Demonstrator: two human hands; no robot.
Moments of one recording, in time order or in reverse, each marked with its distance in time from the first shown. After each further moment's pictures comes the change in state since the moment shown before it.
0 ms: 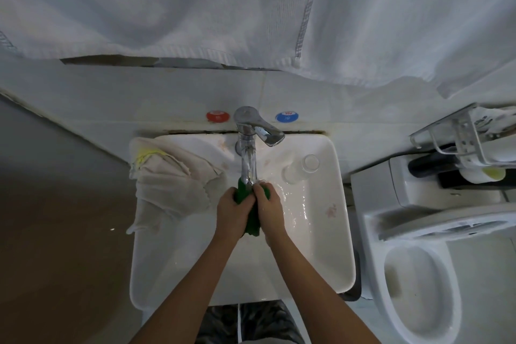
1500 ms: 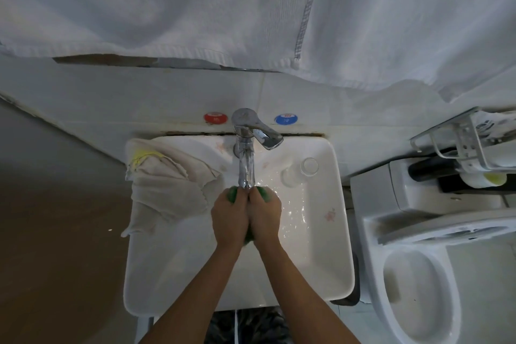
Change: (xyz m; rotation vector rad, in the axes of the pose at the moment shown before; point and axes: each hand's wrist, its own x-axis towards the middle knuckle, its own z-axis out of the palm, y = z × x) left_hand 0.002 -0.004 0.013 0.126 0.290 0.119; right_hand -0.006 -0.006 0.011 0.080 0.194 -0.023
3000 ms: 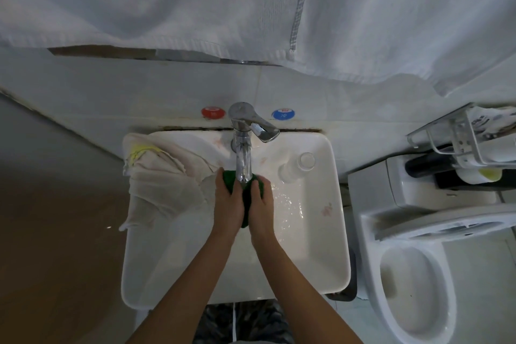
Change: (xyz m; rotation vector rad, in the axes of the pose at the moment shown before) left_hand 0.002 0.013 -0.005 -0.145 -0.199 -0.103; right_hand -0.005 0.009 0.001 0.049 -0.109 -0.076
